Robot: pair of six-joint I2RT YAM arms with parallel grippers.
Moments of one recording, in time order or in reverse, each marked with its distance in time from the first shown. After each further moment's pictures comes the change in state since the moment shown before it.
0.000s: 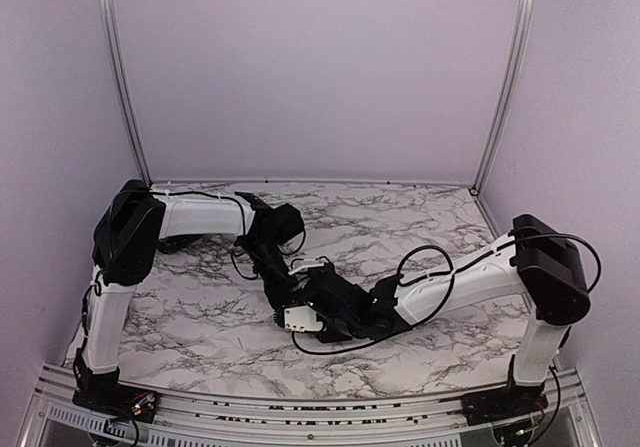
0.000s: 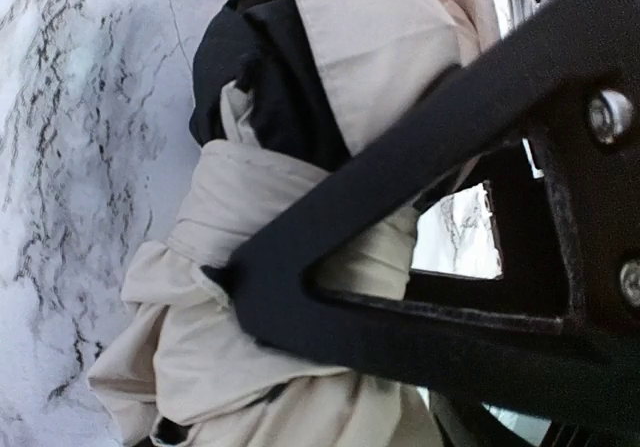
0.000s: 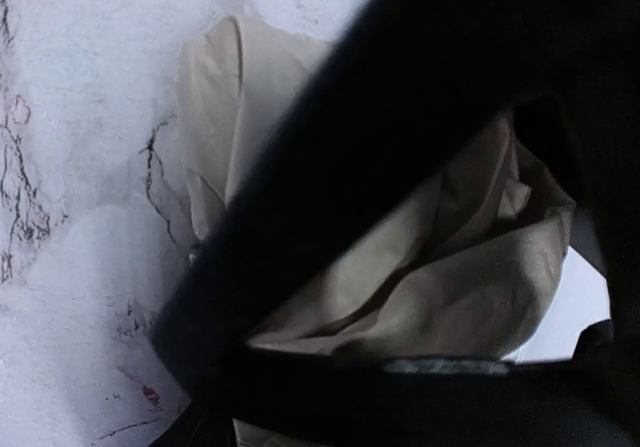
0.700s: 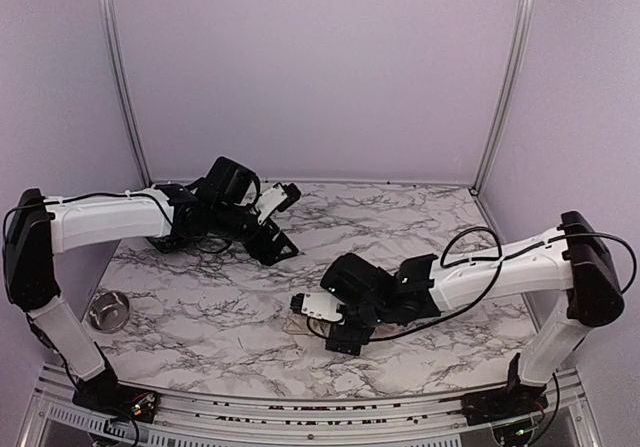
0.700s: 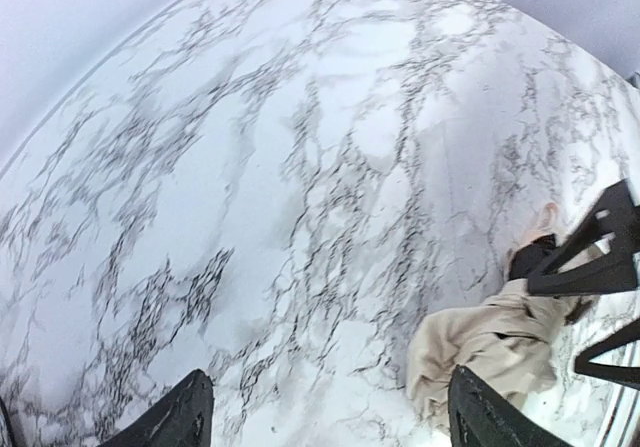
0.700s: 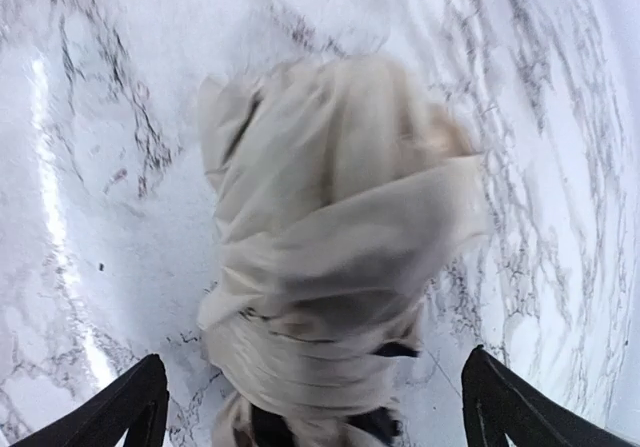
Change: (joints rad) left arm 0.033 -0.559 -0.428 0.696 -0.471 -0.331; right arm -0.021 -0.173 -0.008 -0.264 -0.180 0.323
